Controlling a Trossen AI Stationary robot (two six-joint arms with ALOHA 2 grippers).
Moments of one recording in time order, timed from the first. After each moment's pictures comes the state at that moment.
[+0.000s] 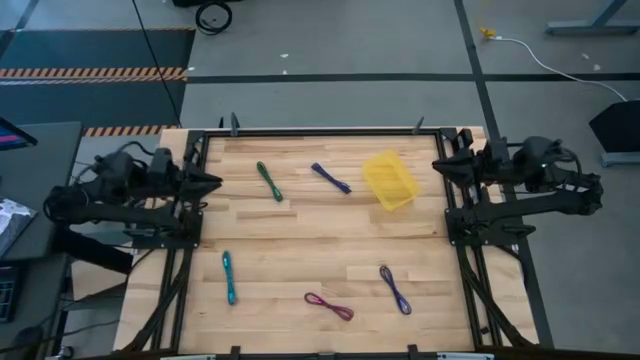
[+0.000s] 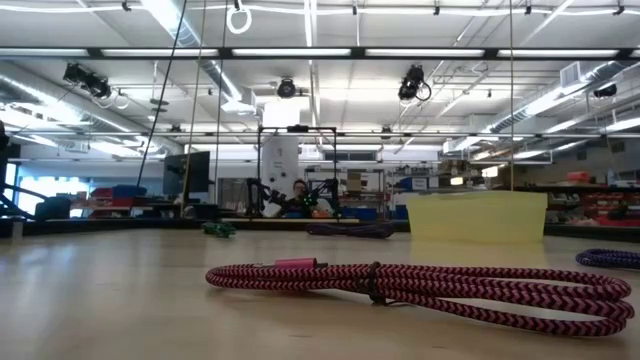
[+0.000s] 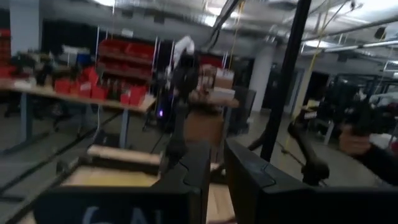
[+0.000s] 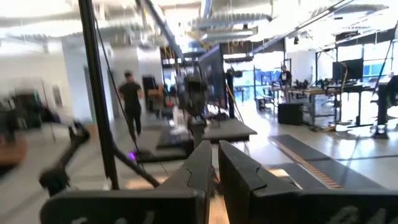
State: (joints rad) left arm 0.00 0.40 0.74 -0.18 0.00 -0.20; right arm 0.00 0.40 0.78 -0.16 0.01 0.08
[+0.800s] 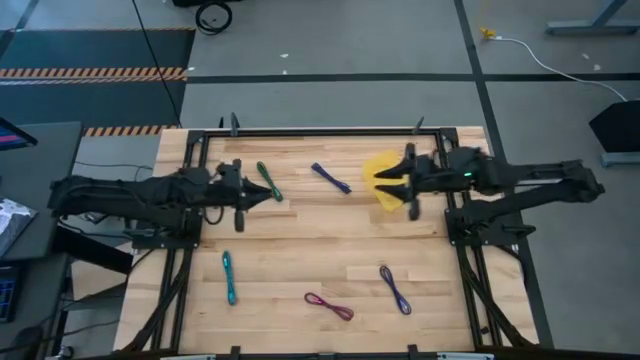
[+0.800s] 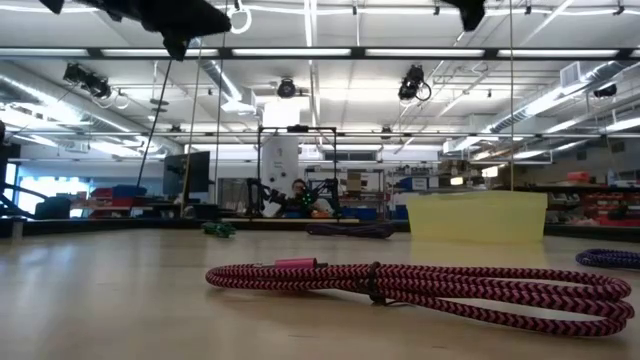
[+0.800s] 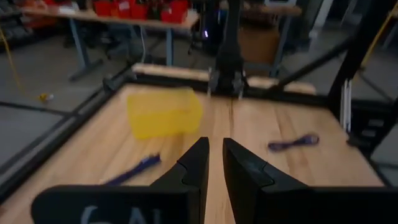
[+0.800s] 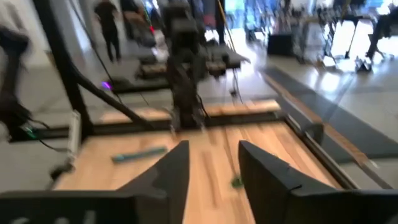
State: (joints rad) left arm 0.00 0.78 0.61 -0.05 -0.15 -0.10; right arm 0.00 0.84 0.78 -0.08 0.06 0.05
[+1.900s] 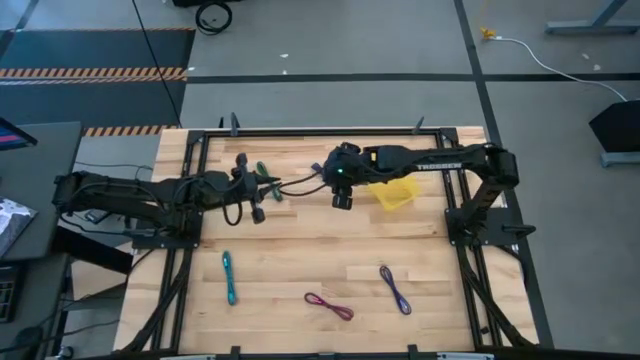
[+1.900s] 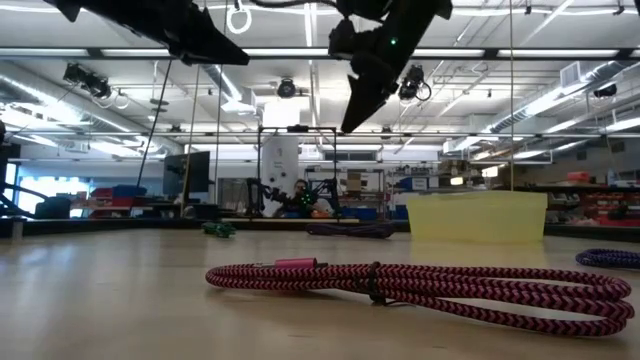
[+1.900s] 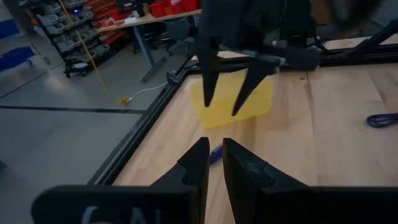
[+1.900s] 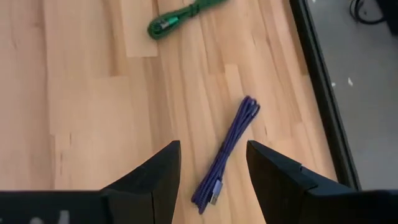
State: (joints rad) left arm 0.00 0.92 0.61 0.04 -0.41 0.13; right arm -0.15 1.71 1.43 -0.68 0.24 -0.09
